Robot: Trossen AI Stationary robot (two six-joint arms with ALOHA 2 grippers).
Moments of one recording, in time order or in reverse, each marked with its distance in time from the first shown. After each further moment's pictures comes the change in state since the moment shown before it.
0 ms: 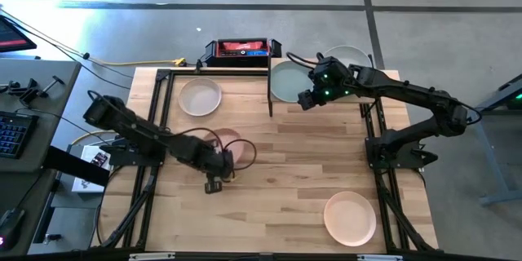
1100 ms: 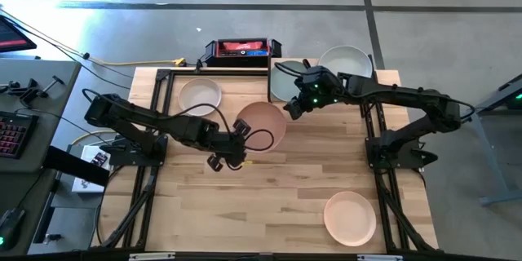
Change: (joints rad) left arm 0.147 -0.001 0.263 -0.006 -0.179 1.145; right arm 0.121 0.071 0.000 0.195 0.033 -0.034
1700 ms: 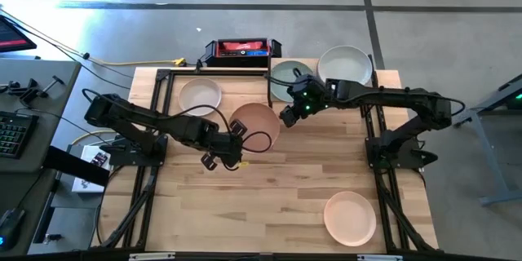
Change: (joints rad) left arm -0.004 0.000 0.000 -0.111 0.005 0.008; right arm 0.040 0.088 0.000 -0.008 0.005 0.003
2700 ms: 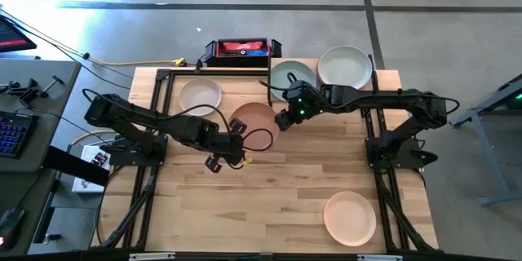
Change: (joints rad) left arm 0.001 -0.001 0.000 0.045 0.001 -0.134; right arm 0.048 0.052 0.000 0.065 0.007 0.109
